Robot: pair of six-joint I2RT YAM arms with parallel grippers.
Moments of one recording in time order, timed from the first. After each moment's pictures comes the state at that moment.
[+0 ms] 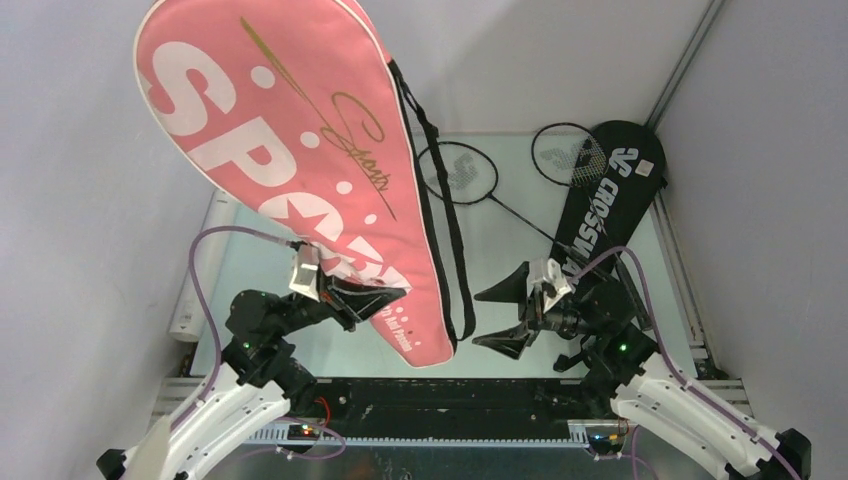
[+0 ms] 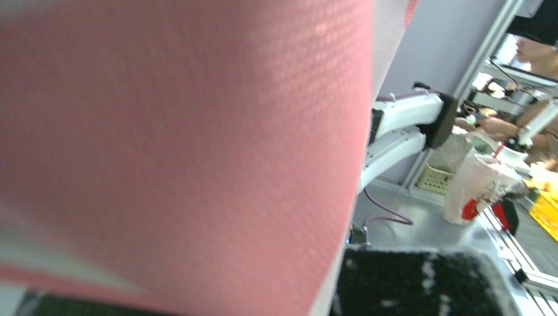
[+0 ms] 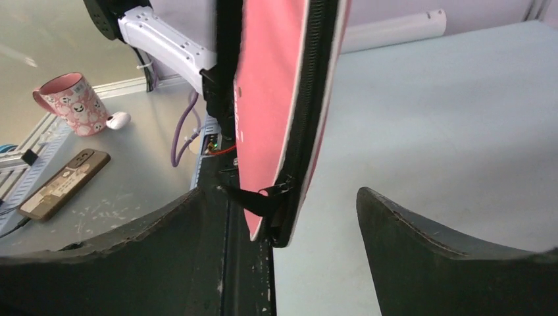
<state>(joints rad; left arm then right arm) -0.68 0.42 0.48 0.34 0.62 -0.47 0.72 0.55 0.36 0.31 -0.76 0.25</state>
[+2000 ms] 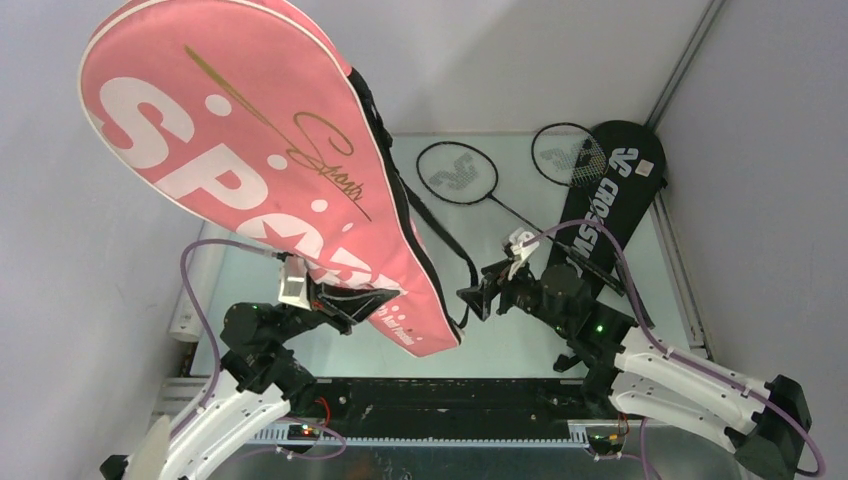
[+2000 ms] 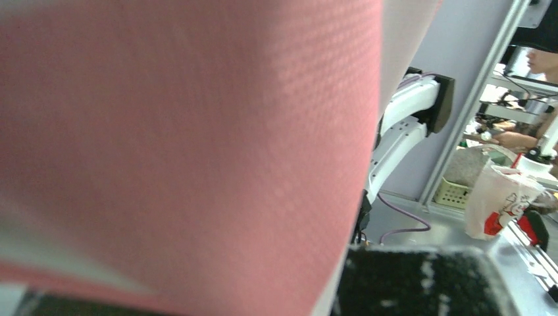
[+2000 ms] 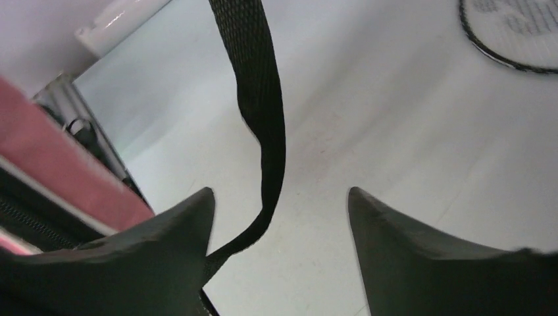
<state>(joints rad) -0.69 0.33 0.43 0.36 0.52 -0.44 0.91 0.79 0.51 0.07 0.05 0.31</state>
